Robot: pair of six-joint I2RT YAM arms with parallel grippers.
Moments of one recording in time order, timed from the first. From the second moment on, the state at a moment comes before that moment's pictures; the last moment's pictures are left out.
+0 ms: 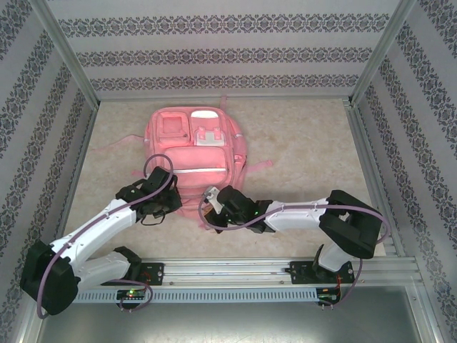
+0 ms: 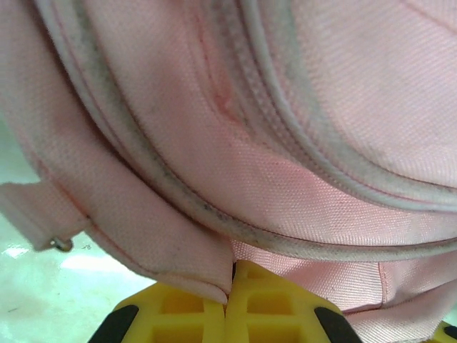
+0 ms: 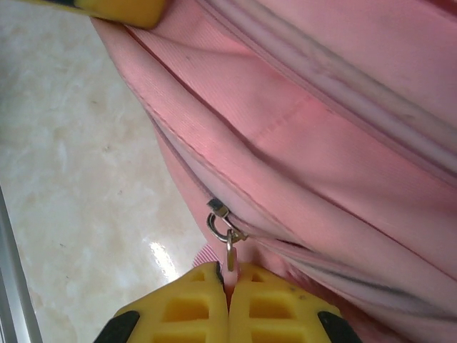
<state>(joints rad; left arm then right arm) -0.50 1.07 0.69 -0.72 0.00 -0.88 1.05 1.58 0.72 0.12 -0.14 0.28</state>
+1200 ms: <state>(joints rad) -0.37 0.98 0.59 -0.71 0.11 -1.16 1.09 1.86 1.05 0.02 -0.28 0.48</state>
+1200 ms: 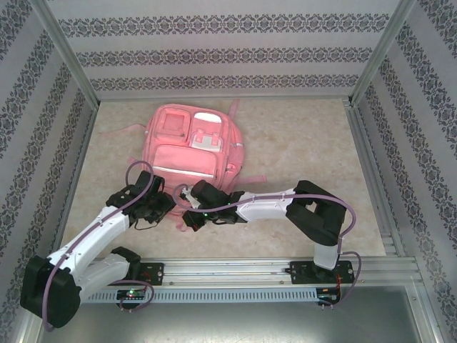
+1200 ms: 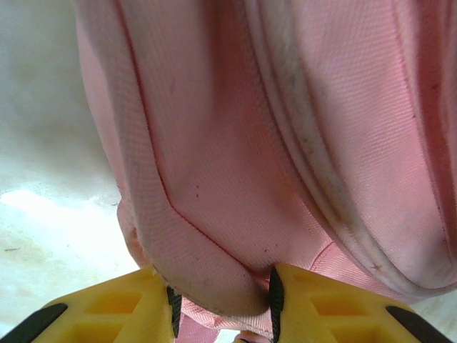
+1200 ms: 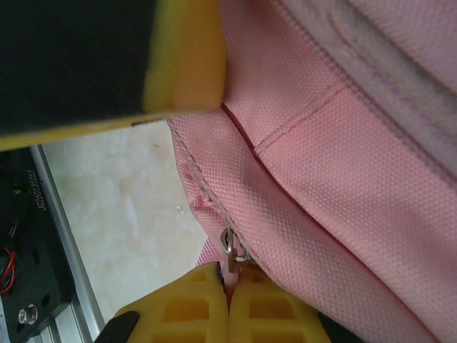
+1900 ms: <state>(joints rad) -0.39 1.02 0.57 -0.64 0.05 -1.18 1.06 1.81 0.96 0.06 -0.27 0.47</state>
